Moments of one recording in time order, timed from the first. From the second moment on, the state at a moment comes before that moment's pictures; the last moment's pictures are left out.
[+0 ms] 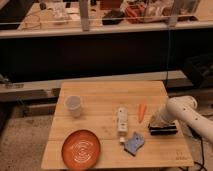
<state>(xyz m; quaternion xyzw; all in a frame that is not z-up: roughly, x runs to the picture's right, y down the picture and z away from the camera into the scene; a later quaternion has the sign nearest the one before) 0.287 0.219 0.827 -0.27 -0.10 0.02 0.96</state>
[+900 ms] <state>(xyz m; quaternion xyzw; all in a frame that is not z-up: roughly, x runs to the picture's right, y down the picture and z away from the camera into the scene) 0.287 0.220 0.827 -0.27 -0.10 0.02 0.96</state>
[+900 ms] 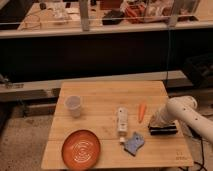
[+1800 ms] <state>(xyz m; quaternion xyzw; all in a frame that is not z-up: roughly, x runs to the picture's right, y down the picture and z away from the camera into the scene) 0.287 0.214 0.806 -0.26 -0.08 0.02 0.96</state>
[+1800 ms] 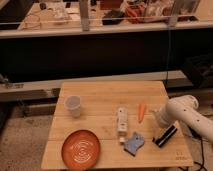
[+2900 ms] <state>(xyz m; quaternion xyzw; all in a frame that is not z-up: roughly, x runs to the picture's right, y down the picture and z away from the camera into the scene) 0.354 0.207 0.780 -0.25 -0.03 0.08 0.97</state>
